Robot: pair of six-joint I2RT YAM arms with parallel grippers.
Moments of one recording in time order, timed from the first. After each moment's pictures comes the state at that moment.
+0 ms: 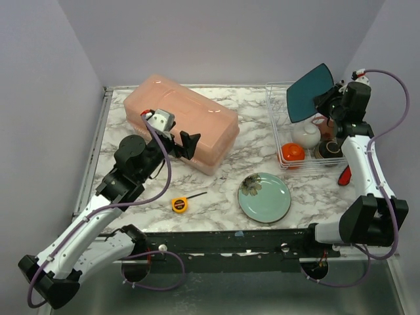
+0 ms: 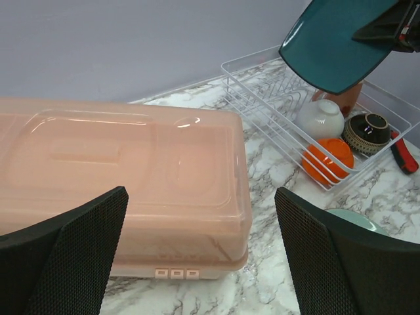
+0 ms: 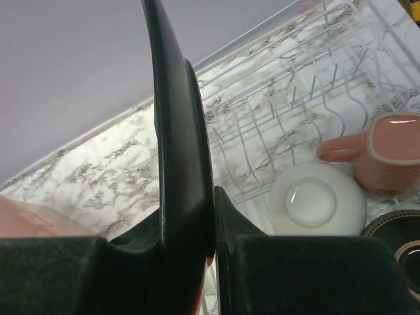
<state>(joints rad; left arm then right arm) -0.63 0.84 0.93 -0.09 -0.05 -0.08 -0.13 1.36 1.23 -0.18 -0.10 0.49</state>
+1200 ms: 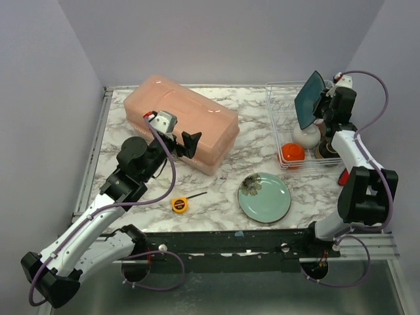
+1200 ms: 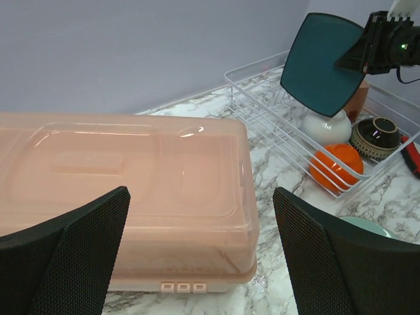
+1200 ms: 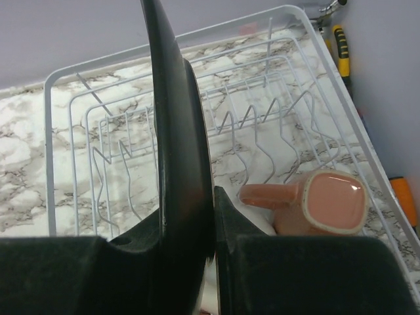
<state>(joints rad) -0.64 0.83 0.86 0.03 -0.05 -0.04 -0.13 1.54 1.14 0.10 0.01 0.10</state>
